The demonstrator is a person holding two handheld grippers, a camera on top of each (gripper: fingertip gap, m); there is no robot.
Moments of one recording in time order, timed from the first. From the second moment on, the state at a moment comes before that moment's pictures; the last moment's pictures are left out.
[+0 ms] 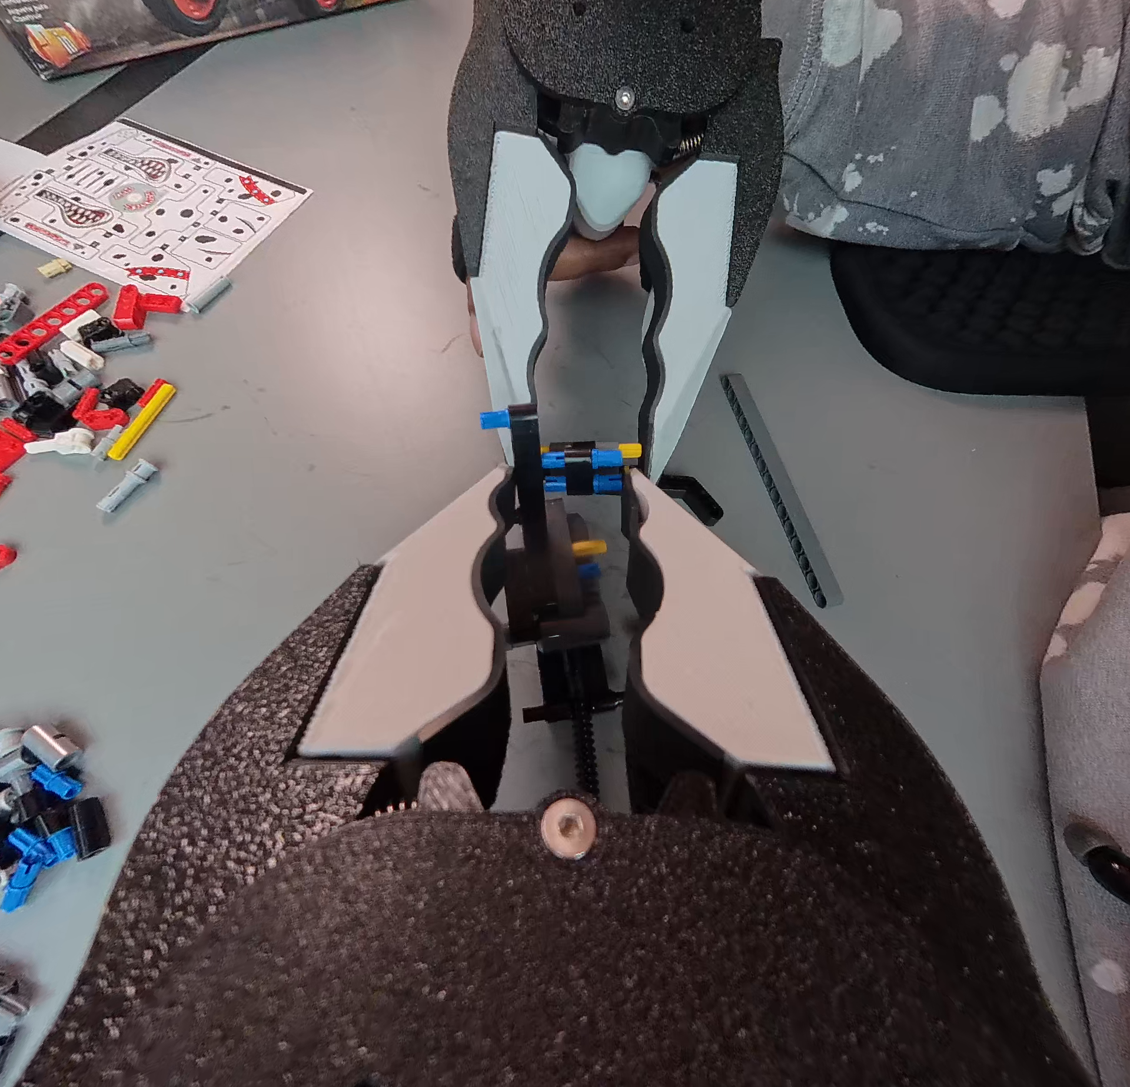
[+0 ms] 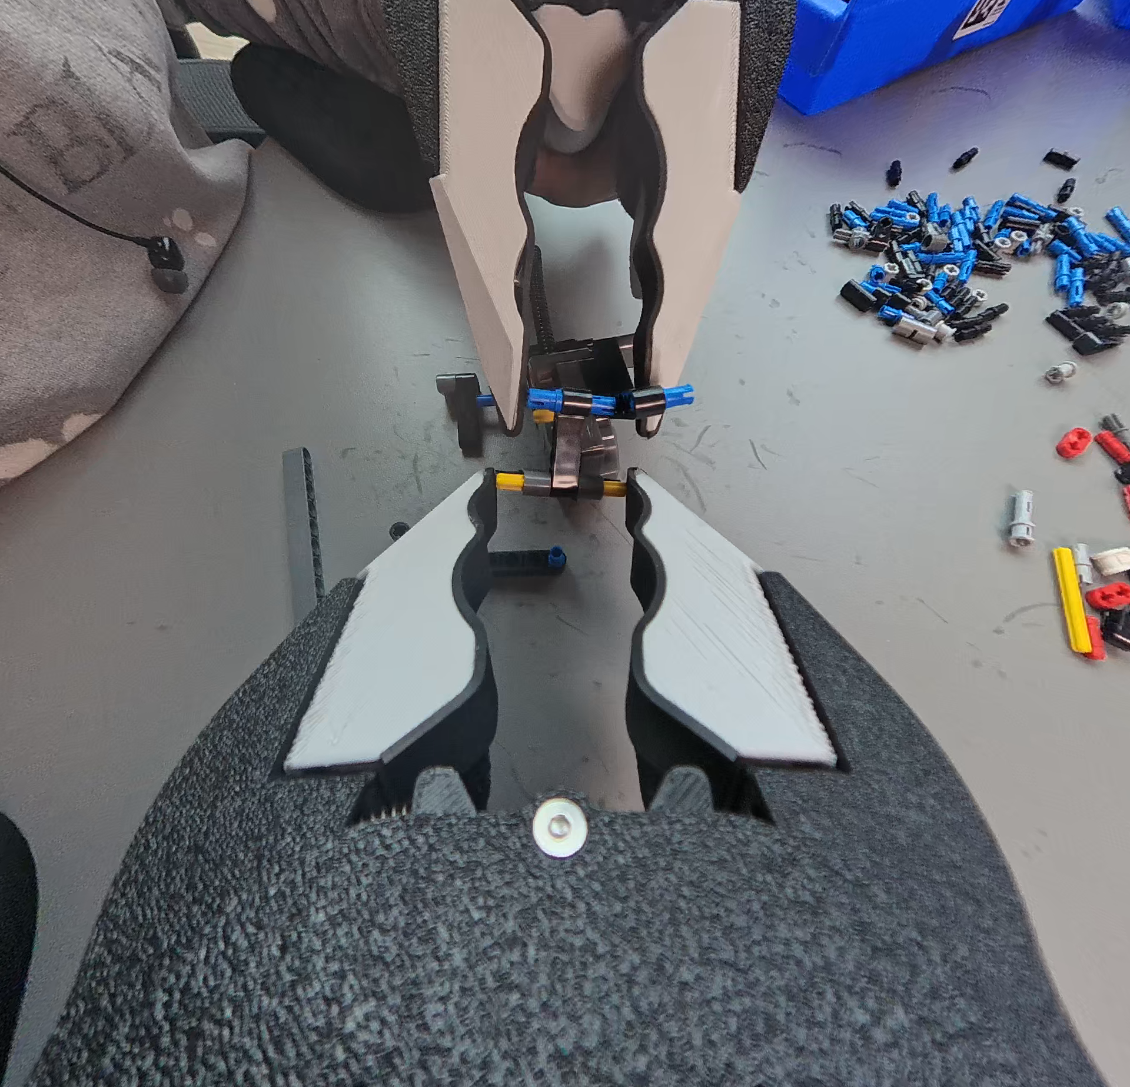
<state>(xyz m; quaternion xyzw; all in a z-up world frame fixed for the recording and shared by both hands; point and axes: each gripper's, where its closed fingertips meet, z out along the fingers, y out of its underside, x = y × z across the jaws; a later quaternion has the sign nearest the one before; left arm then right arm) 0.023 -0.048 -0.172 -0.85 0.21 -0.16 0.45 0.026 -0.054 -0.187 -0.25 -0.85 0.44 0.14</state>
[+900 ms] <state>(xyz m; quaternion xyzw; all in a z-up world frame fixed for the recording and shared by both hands) 0.025 -0.046 -0.171 -0.85 0.20 -0.16 0.46 0.024 -0.055 -0.193 -0.26 -0.86 0.42 0.12</state>
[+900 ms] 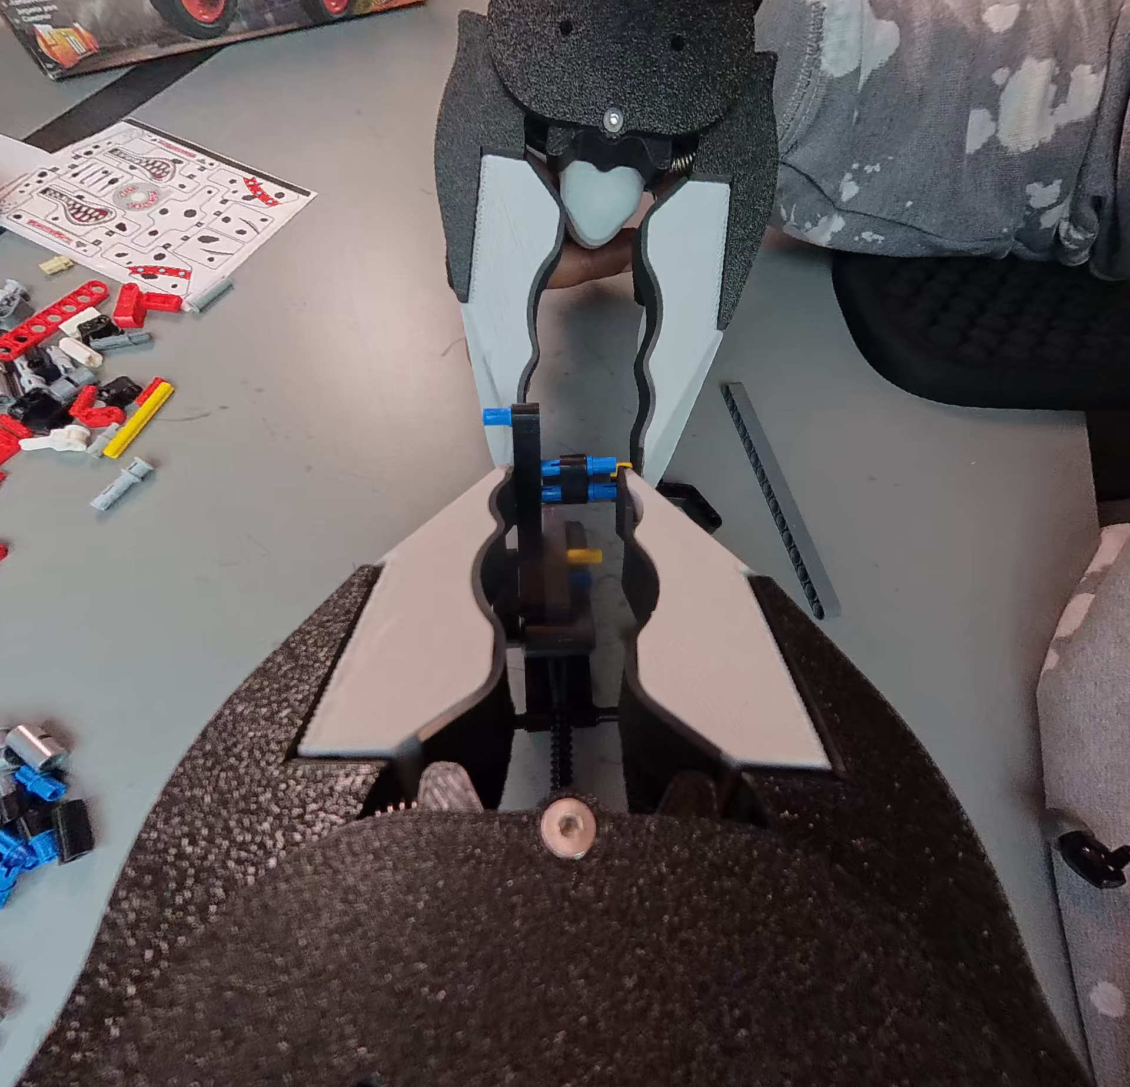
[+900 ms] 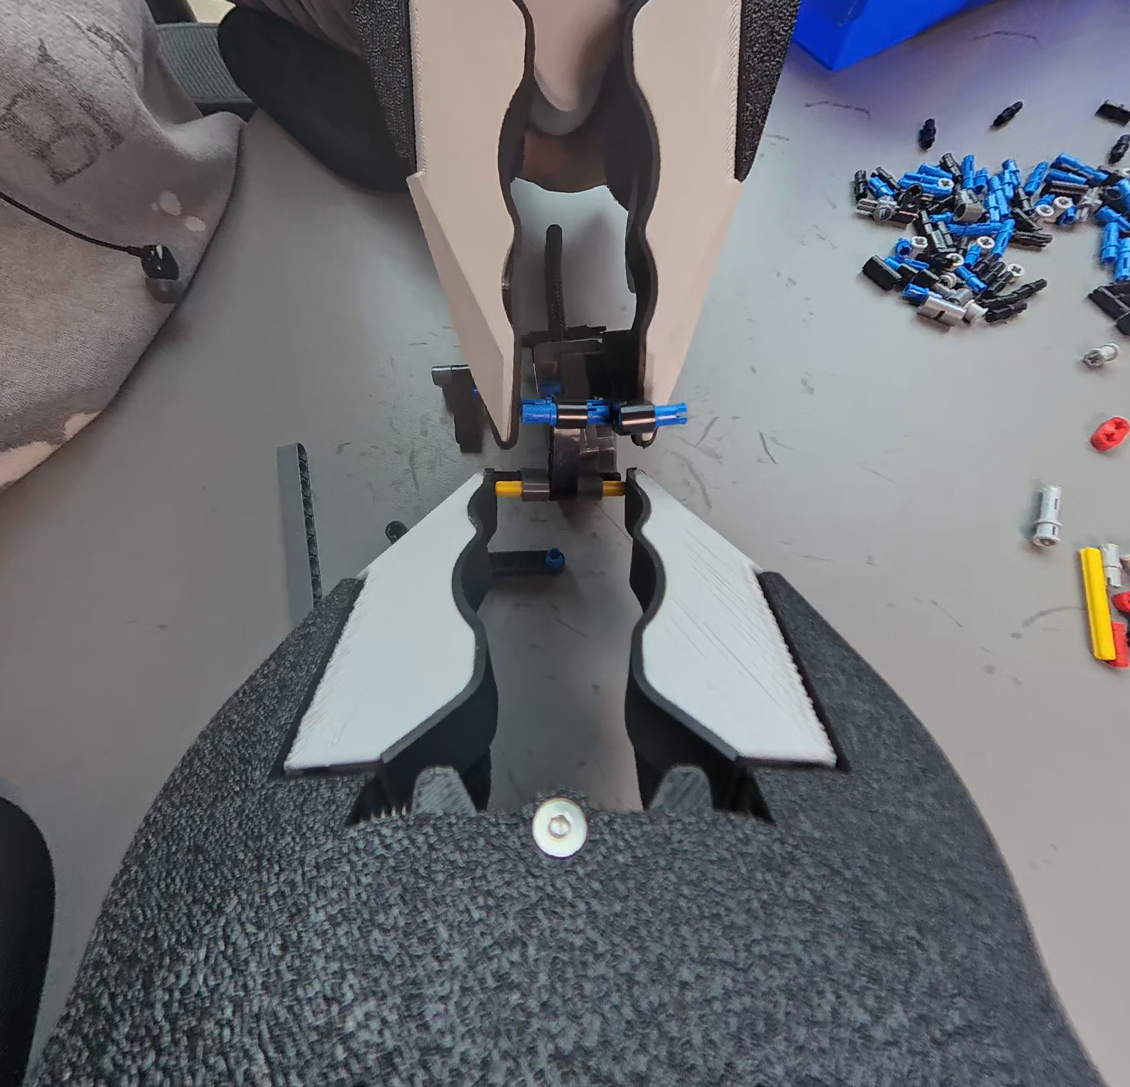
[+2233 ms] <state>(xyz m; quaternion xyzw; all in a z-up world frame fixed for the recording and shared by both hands) 0.029 -0.054 -0.169 -0.85 0.19 -0.18 0.46 0.034 -0.062 -0.190 -0.32 -0.86 0.39 0.06</state>
